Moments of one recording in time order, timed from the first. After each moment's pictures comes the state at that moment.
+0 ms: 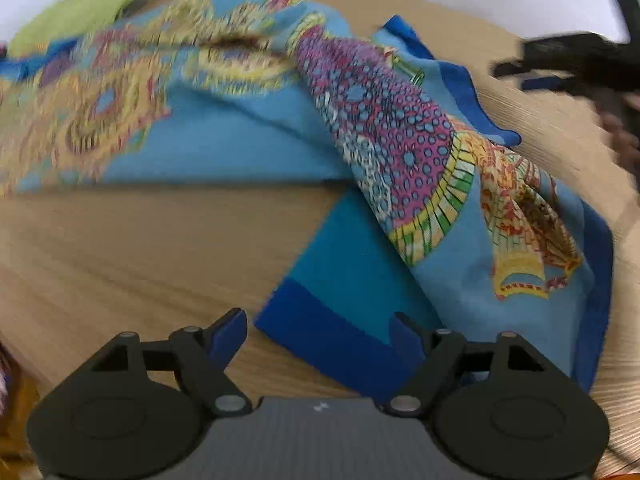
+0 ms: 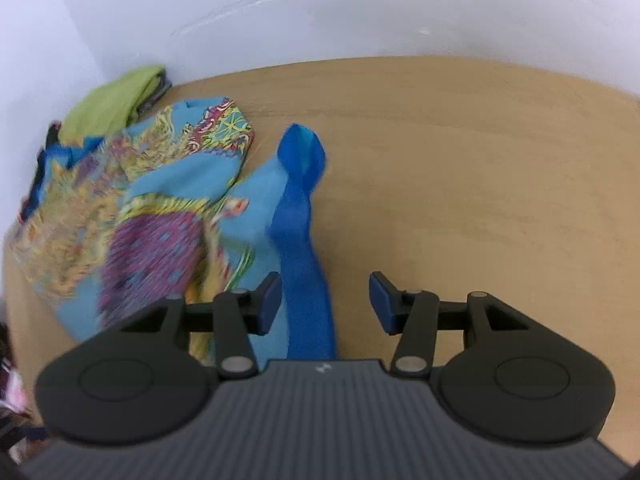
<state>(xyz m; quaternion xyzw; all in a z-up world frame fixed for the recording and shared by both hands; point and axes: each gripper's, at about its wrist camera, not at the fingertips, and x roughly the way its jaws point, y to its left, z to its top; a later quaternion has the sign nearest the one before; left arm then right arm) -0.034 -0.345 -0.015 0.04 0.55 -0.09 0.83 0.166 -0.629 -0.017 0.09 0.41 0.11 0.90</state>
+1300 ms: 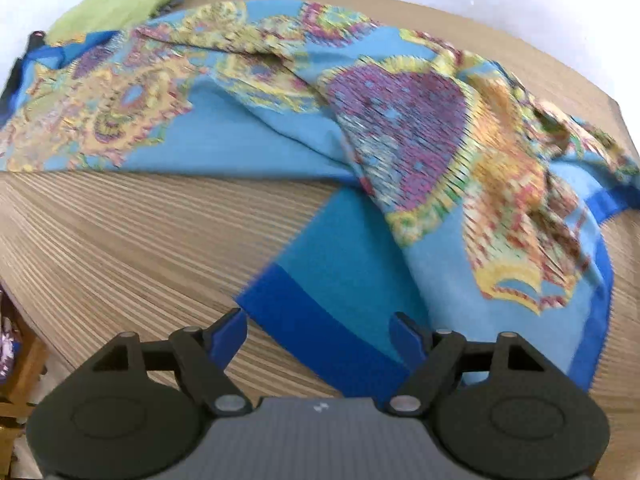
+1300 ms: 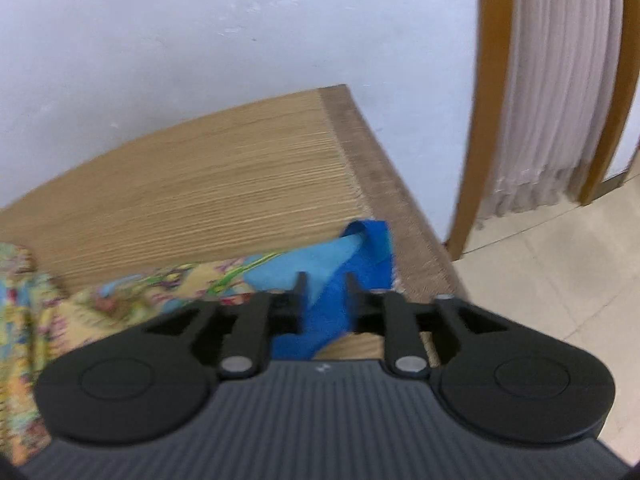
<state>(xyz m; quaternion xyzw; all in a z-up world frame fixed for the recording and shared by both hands) -0.041 -0.348 -0.012 0.04 0.52 -0.03 0.85 0.031 -0.830 -0.014 0.19 0.34 -0.21 0.90</state>
